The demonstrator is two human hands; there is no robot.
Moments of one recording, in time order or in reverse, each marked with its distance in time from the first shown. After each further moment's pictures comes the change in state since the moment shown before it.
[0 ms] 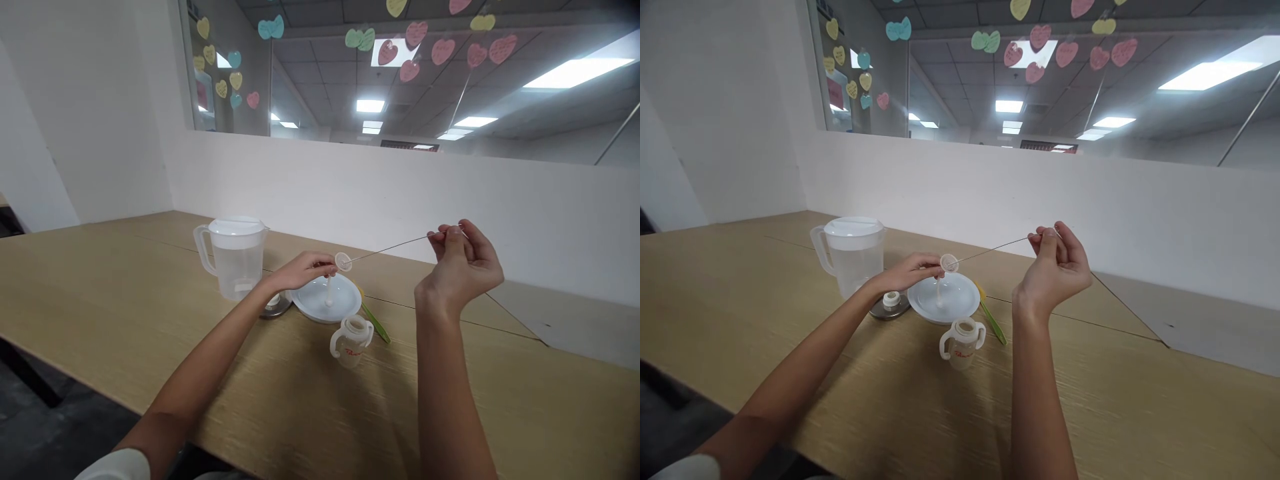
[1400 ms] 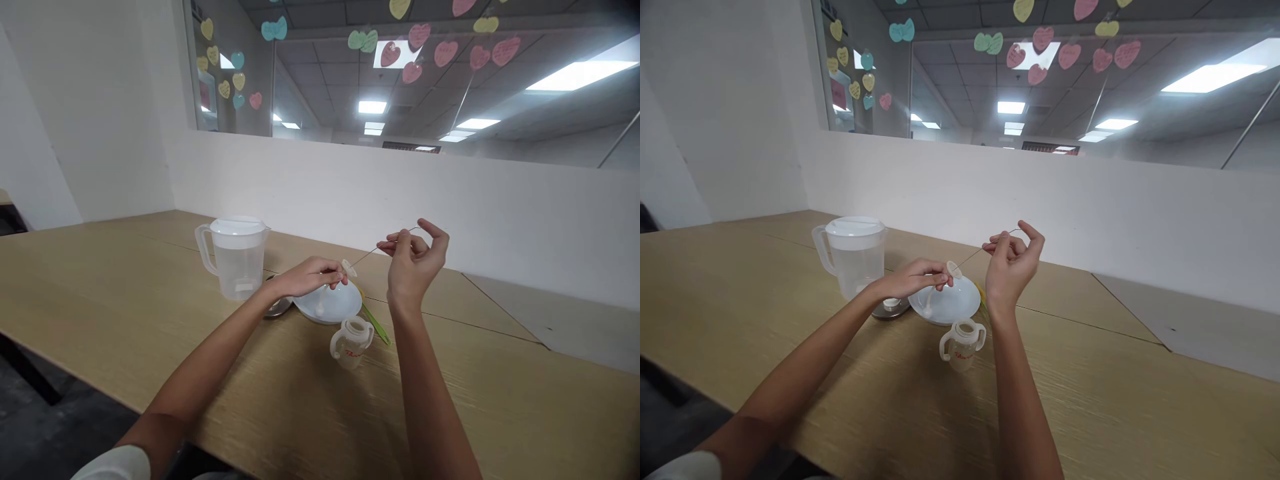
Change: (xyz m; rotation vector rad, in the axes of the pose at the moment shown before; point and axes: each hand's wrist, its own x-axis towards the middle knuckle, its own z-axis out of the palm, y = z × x) left_hand -0.002 0.018 0.006 -0.125 -0.092 -0.019; right_hand -0.030 0.011 0.014 -0.095 -0.332 0.040
